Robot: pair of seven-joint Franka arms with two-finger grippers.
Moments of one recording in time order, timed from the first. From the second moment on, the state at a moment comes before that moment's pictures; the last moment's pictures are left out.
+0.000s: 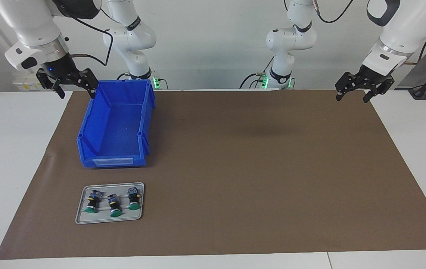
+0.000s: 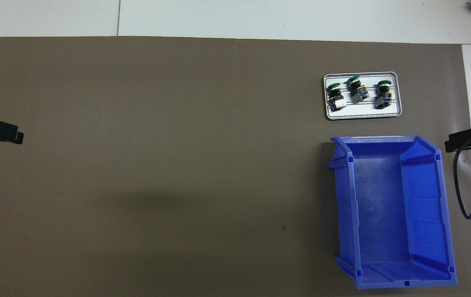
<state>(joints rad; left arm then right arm) -0.02 -0.02 0.03 -1.59 -0.04 1.56 0.14 0.06 -0.06 -0.11 -1.62 -0.05 1.54 -0.04</state>
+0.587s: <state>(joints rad) -0.02 -0.02 0.03 -1.59 -0.04 1.56 0.14 0.08 -0.05 -0.10 -1.63 -0.05 1.60 -0.03</state>
